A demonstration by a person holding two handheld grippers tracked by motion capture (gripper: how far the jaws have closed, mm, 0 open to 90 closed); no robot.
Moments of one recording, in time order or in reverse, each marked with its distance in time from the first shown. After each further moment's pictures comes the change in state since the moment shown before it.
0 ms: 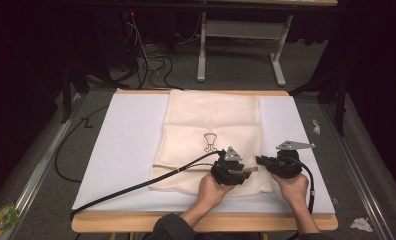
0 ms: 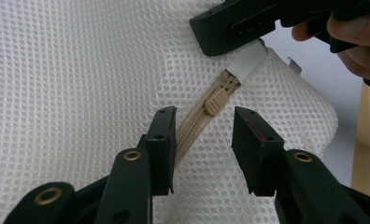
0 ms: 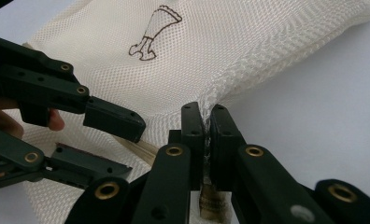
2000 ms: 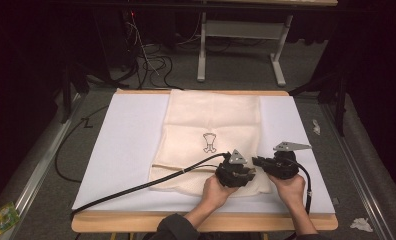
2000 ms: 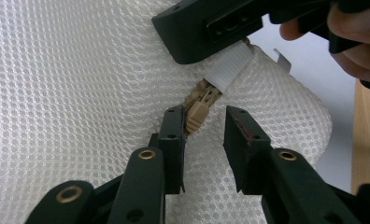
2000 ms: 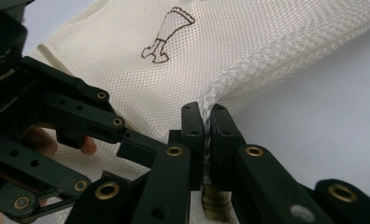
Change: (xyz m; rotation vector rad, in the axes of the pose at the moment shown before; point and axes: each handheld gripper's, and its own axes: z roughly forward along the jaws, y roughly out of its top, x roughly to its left) left arm -0.005 -0.004 0.014 -0.011 -0.044 0.036; right arm 0.006 -0.001 0.004 -0.013 0.036 -0.009
